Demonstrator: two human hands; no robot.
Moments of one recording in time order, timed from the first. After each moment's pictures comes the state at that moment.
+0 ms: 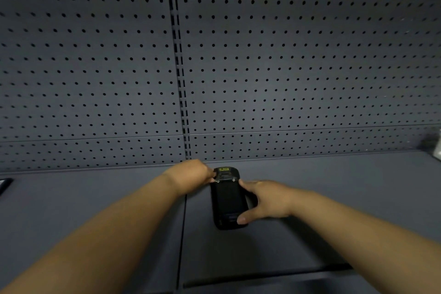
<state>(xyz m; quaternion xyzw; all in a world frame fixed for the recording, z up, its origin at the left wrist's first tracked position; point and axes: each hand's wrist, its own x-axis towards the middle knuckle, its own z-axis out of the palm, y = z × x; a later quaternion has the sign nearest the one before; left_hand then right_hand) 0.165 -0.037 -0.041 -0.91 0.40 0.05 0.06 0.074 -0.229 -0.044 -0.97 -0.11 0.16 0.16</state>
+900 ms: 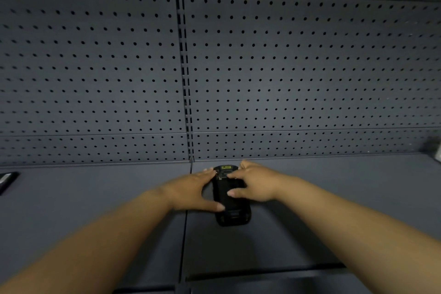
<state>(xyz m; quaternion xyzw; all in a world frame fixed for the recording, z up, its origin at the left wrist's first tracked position) 0.137 -0.018 -0.056 -0.92 0.34 0.16 -0.11 0.095 -0.207 -0.030 -0.98 -0.11 0.12 0.07</state>
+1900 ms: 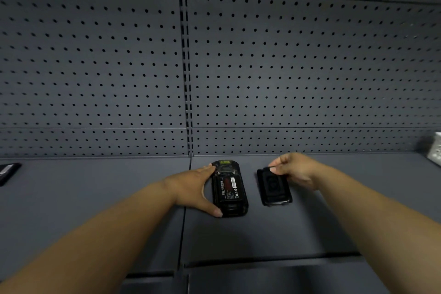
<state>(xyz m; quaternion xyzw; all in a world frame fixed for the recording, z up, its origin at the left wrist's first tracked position) 0.125 -0.022 -0.050 -0.92 0.32 0.18 -0.13 0.088 -0.290 -0.036 -0.84 0.12 0.10 0.53</state>
